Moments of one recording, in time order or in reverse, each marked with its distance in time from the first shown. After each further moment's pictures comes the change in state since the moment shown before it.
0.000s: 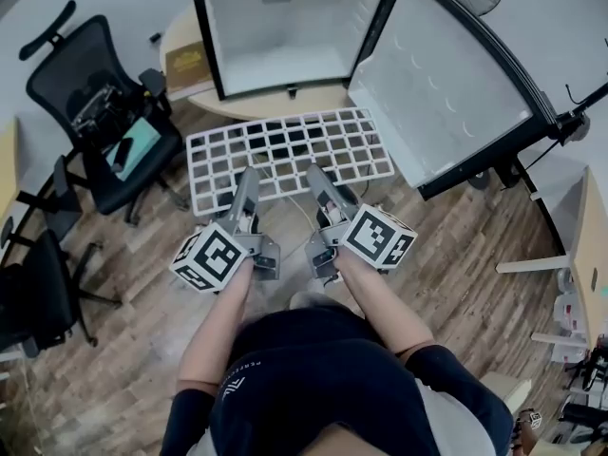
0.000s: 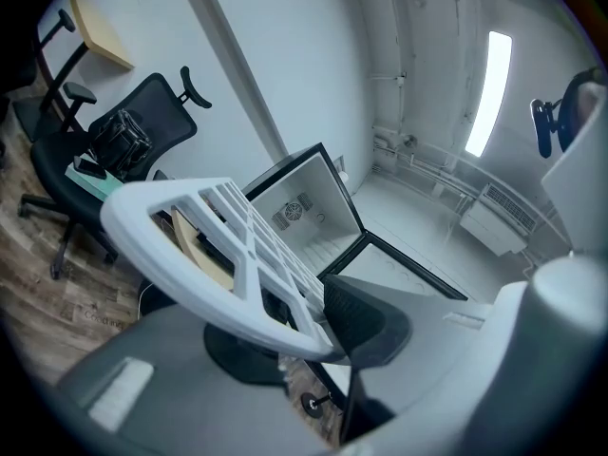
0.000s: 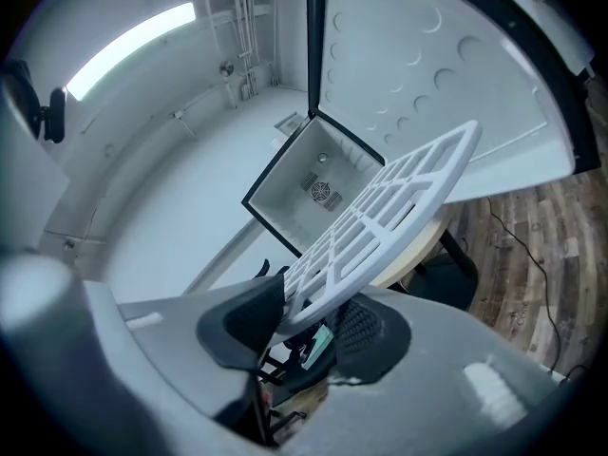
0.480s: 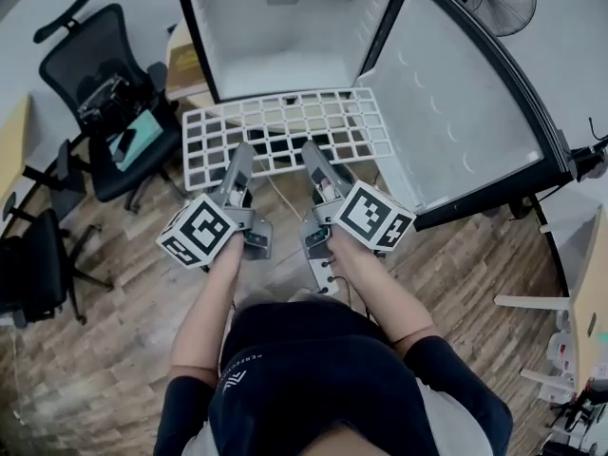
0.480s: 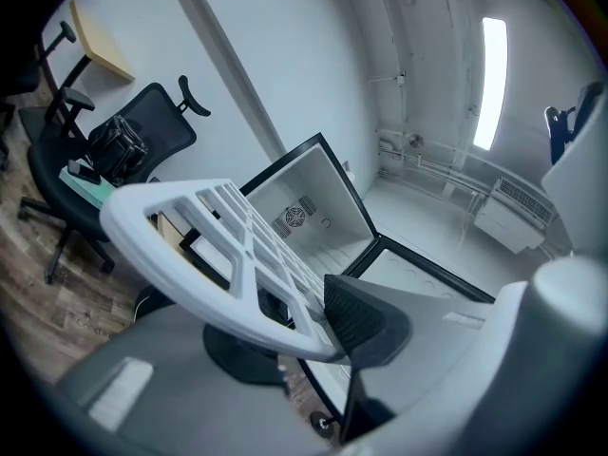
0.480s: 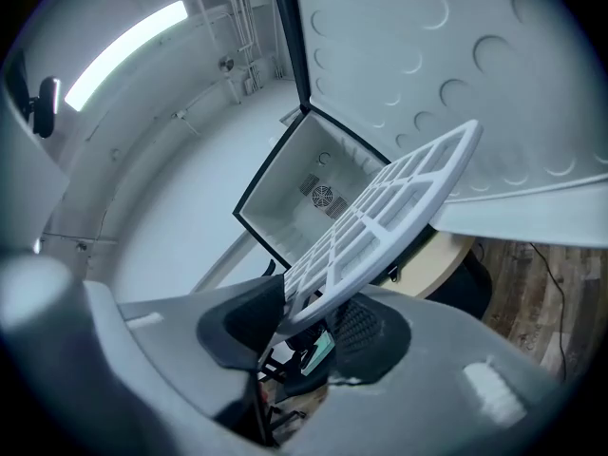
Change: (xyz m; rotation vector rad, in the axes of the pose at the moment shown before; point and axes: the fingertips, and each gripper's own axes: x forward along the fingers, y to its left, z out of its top) left arm 0.078 -0.009 0.007 0.012 -0.085 0.049; right arm 0.051 -0.031 0.063 -0.012 0.056 0.087
